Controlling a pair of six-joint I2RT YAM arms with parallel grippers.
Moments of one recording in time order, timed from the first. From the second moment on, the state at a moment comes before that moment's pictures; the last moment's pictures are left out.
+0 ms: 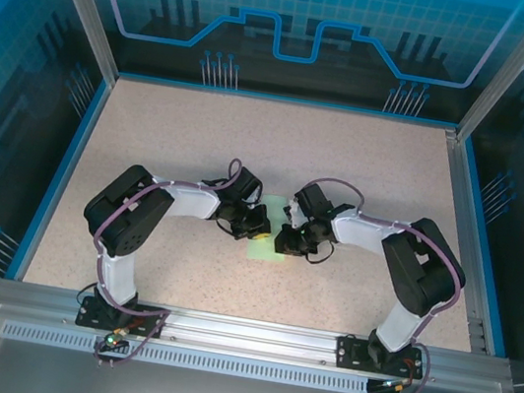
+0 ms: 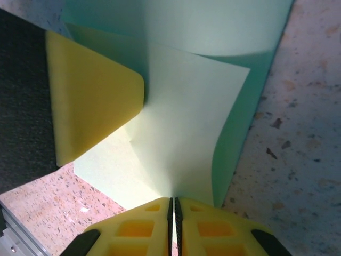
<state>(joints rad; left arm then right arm) -0.58 1.87 0.96 -0.16 0.48 -1.01 0.61 1.74 0.90 -0.41 -0.45 0.50</state>
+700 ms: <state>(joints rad) -0.58 1.87 0.97 -0.17 0.48 -1.01 0.62 1.73 0.91 -0.44 -0.43 0.49</state>
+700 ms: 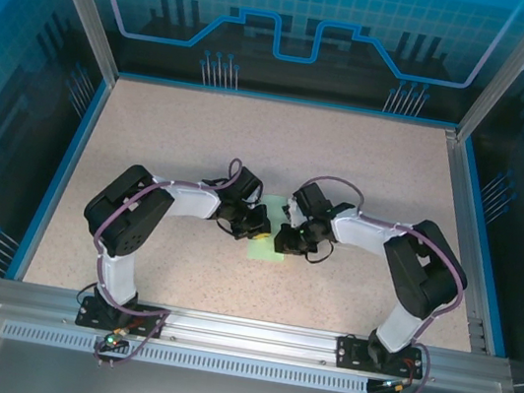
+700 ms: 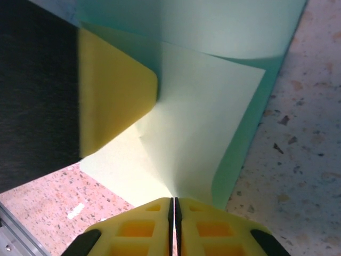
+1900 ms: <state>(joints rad) -0.65 1.79 0.85 -0.02 0.51 -1.06 0.62 1.72 0.86 -0.40 -0.42 0.51</state>
